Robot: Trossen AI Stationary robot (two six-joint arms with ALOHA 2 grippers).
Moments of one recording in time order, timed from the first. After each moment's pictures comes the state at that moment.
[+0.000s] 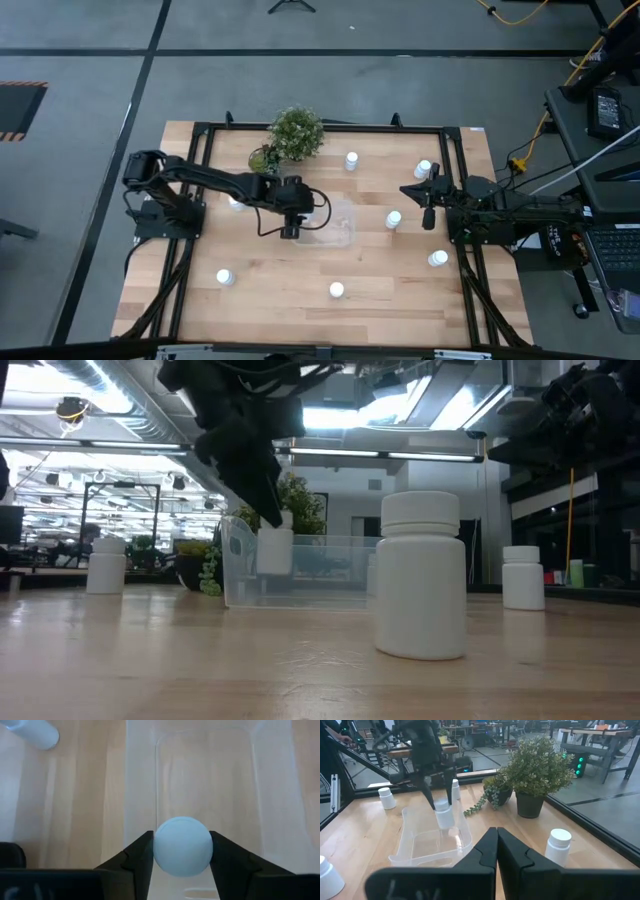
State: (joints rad) left arm -0.01 1.61 1.07 -0.48 -0.14 0.04; right arm -0.06 0.22 0.17 -0.05 0.18 0.07
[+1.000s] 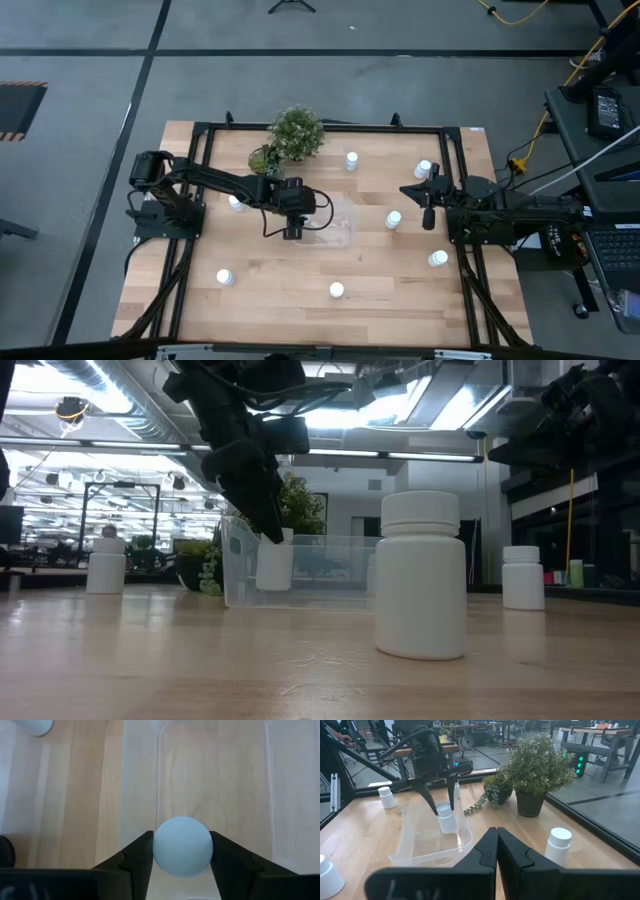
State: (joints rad) left arm -0.01 1.66 1.07 -0.46 -0.16 0.01; right arm -0.06 0.22 0.17 -0.06 0.18 0.07
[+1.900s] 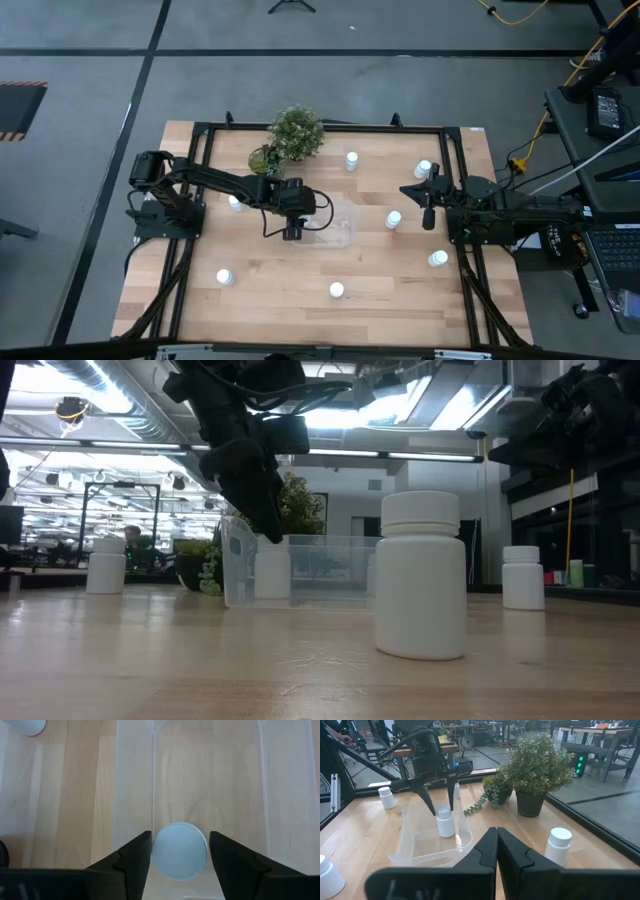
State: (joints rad) left arm -0.01 1.66 1.07 -0.47 -0.14 0.01; right arm -0.06 0.22 0.17 -0.06 0.18 0.07
